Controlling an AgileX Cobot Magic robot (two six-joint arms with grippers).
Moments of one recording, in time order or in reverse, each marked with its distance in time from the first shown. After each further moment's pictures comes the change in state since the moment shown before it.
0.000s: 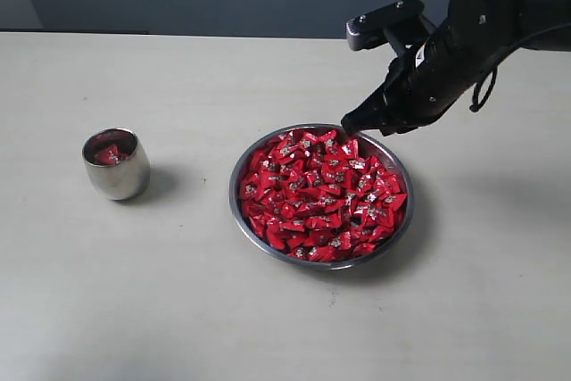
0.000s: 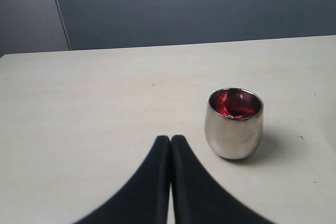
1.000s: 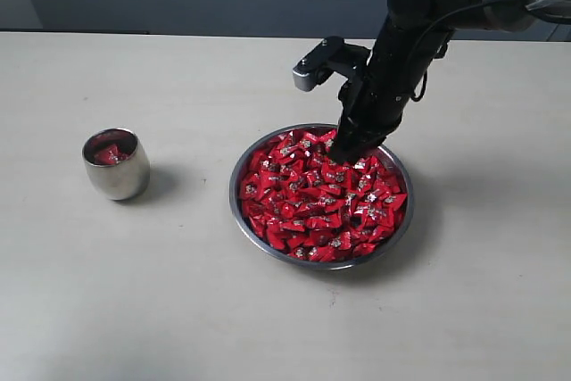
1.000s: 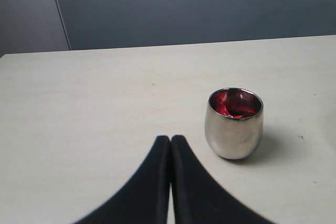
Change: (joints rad) left arm 0.000 0.000 0.000 0.000 0.000 0.000; right arm 0.000 0.254 -0.295 0.220 0.345 -0.619
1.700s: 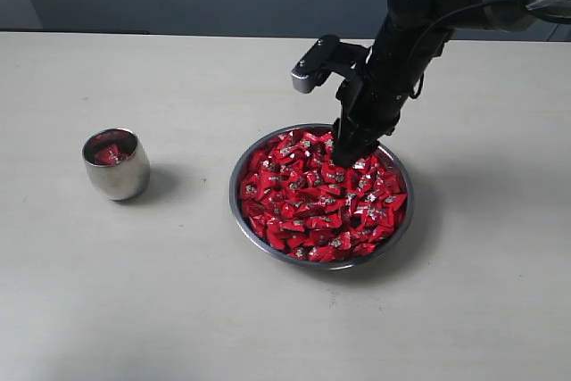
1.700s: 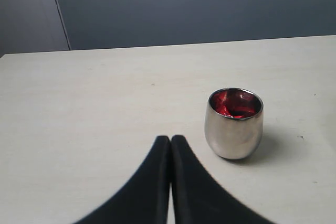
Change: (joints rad) left arm 0.000 0.000 0.000 0.000 0.000 0.000; right arm 0.000 0.000 0.000 0.007 -0.027 -0.093
